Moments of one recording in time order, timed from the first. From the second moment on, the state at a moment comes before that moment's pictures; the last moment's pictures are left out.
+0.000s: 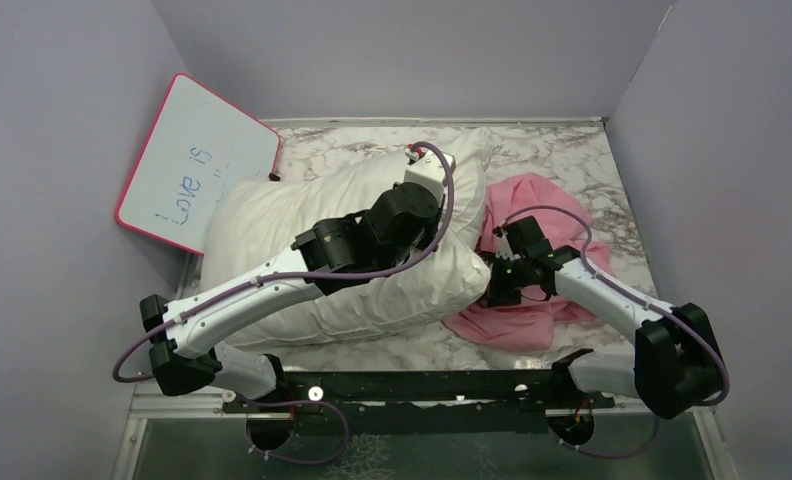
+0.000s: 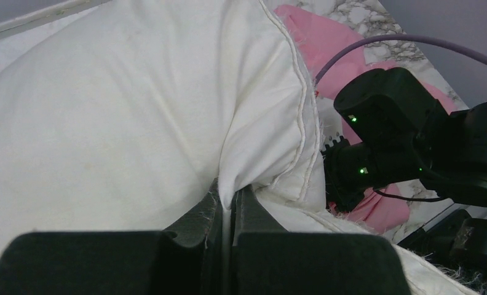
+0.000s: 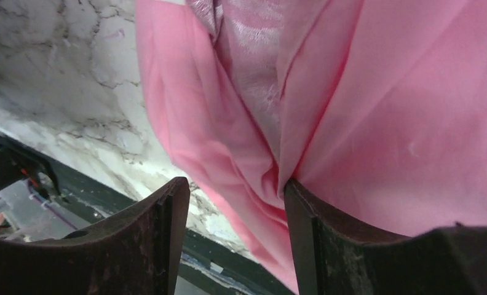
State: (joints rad) left arm -1.13 1.37 1.54 -0.62 -0.52 -0.34; right arm 0.39 1.24 0.66 -0.53 -0.36 0.48
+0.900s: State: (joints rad) left arm -1.13 1.32 1.49 -0.59 -0.52 -0.36; right arm 0.53 1.32 0.68 -0.51 0.27 0.81
